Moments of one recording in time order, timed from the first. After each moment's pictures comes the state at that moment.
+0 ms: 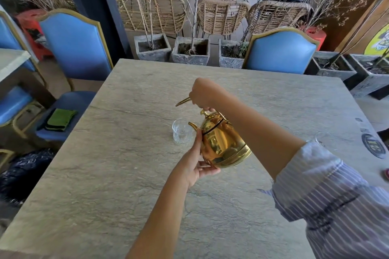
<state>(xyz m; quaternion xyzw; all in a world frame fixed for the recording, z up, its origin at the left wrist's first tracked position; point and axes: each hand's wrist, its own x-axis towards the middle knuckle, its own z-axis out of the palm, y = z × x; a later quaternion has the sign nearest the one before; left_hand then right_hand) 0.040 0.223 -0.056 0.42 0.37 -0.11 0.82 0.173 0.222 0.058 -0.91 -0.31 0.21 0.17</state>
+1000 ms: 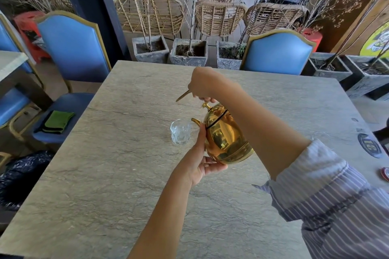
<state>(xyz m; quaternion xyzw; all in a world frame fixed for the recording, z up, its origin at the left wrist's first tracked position) 0.045 0.214 -0.038 0.42 0.31 -0.12 0.84 0.170 0.219 0.097 -0.91 -0.33 0.21 0.12</state>
